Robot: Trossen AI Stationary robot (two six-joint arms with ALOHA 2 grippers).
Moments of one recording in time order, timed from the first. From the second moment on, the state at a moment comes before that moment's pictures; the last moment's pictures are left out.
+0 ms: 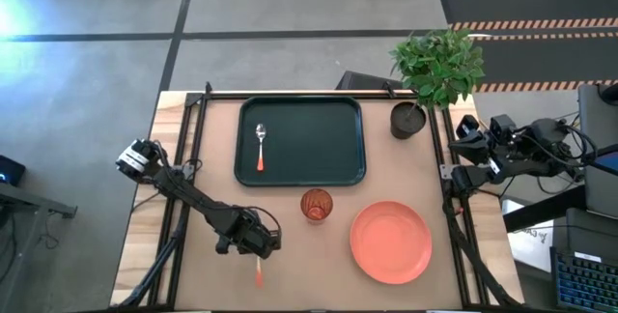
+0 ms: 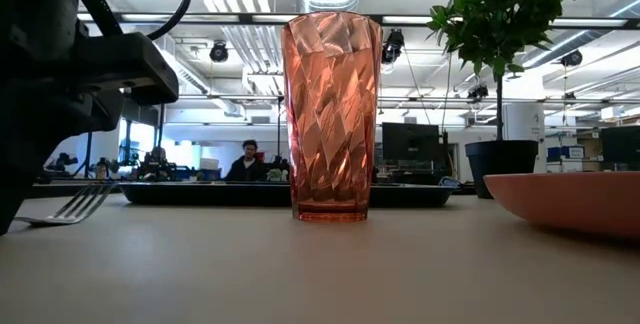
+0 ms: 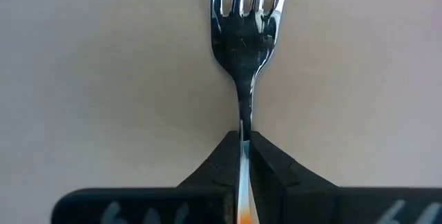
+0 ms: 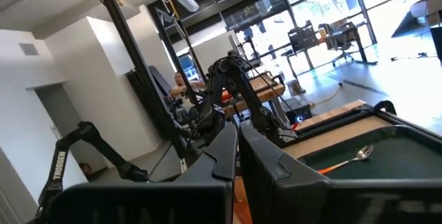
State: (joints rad) left arm -0.54 1.80 0.93 -0.50 0.10 -2.17; right arm 0.20 0.08 0.70 -0.46 0.12 0.39
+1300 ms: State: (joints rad) left arm 0.43 1.34 1.00 -0.94 -0.18 -0.97; right arm 0.20 0.08 0.70 -0.46 0.16 0.39
